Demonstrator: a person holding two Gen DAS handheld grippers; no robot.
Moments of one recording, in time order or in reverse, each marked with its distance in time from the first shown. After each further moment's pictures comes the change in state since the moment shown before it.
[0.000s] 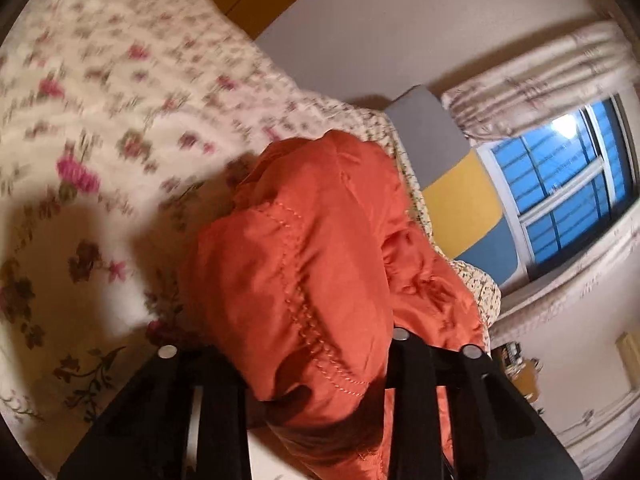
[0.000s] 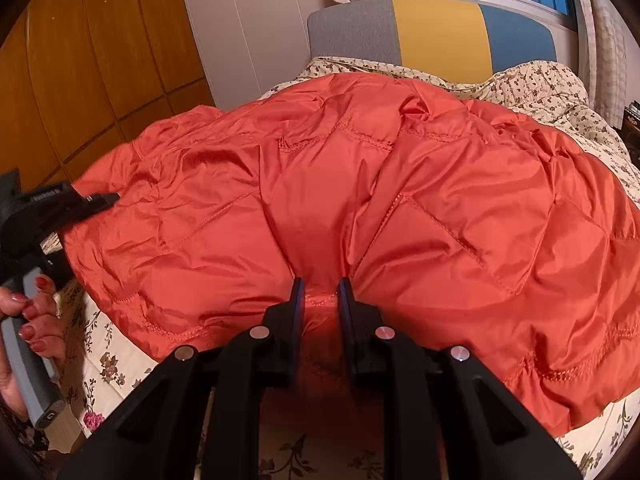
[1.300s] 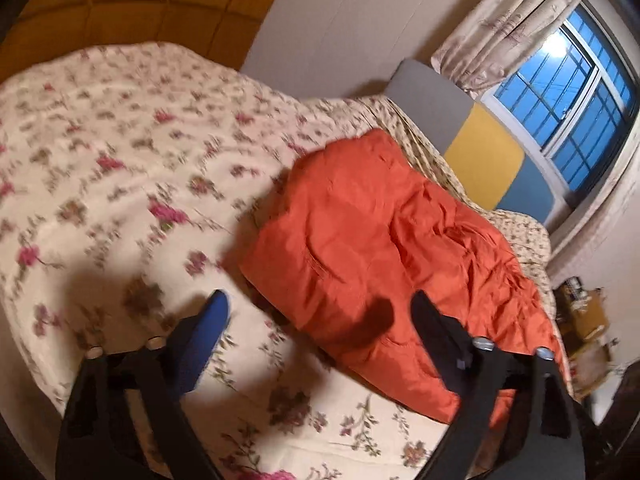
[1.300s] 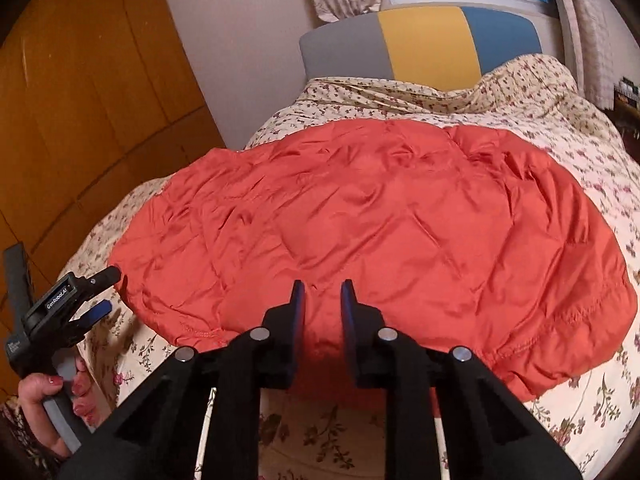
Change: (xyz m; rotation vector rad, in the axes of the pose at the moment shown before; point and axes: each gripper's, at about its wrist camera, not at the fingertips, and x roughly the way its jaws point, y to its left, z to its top) left arm -0.045 0.001 -0.018 0.265 0.037 0.167; right arm -0.051 0.004 0.026 0.088 -0.046 0.042
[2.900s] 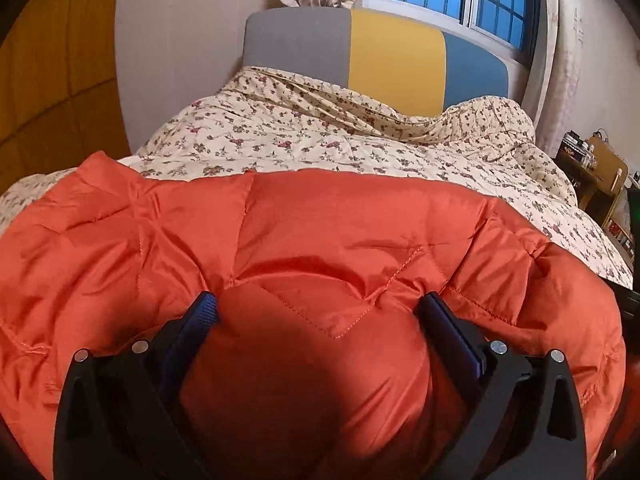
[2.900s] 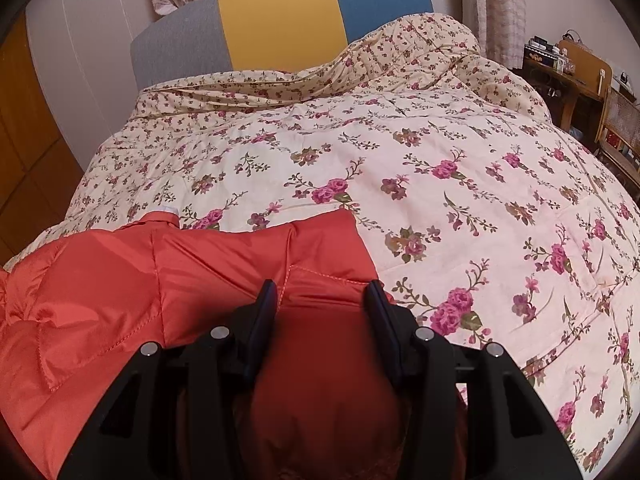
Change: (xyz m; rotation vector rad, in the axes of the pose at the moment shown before) left arm 0.198 -0.206 0.007 0.541 0.071 0.005; right arm 0.130 -0.206 0.120 0.221 0.062 -0.395
